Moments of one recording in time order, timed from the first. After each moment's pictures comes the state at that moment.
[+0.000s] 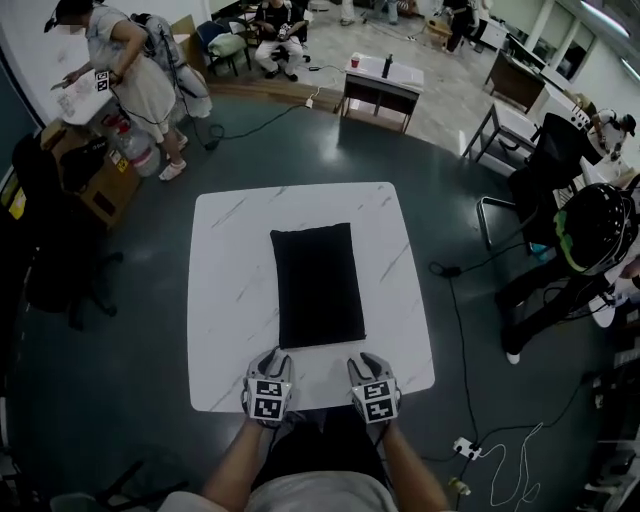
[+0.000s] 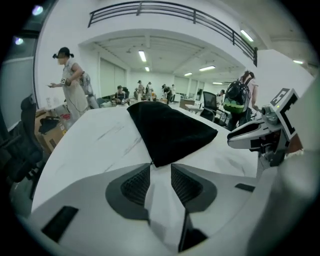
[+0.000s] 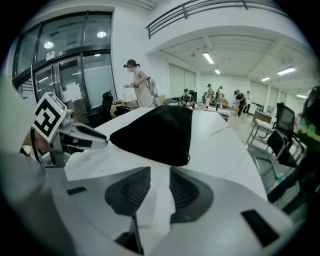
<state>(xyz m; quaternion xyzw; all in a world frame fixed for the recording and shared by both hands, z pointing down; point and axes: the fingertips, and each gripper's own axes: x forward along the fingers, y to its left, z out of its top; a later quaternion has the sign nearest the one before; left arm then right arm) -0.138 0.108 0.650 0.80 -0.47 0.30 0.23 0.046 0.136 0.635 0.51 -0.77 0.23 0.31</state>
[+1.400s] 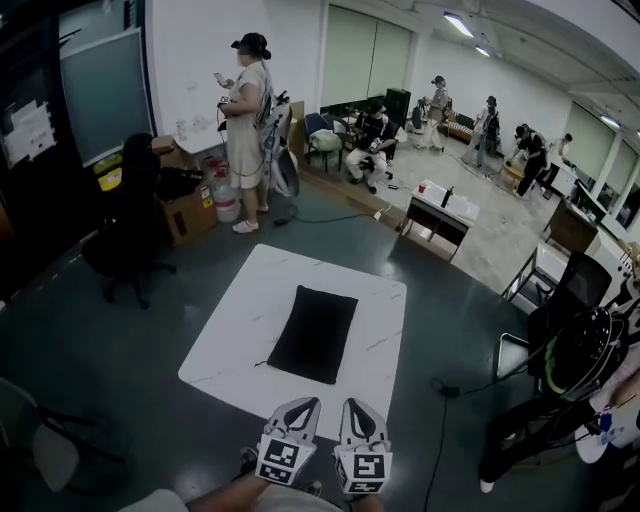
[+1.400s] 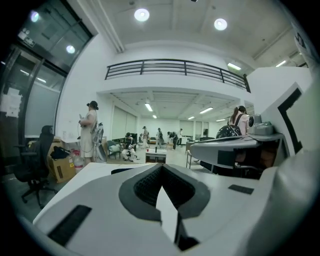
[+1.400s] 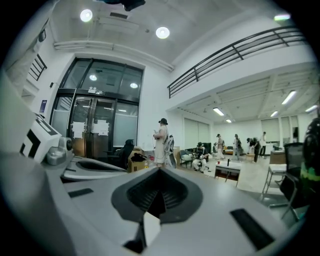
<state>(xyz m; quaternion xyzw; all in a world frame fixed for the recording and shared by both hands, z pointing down) 0.034 0.224 0.376 0.82 -0.57 0.07 0.08 0.099 0.214 0.348 0.48 -0.88 0.02 0.08</state>
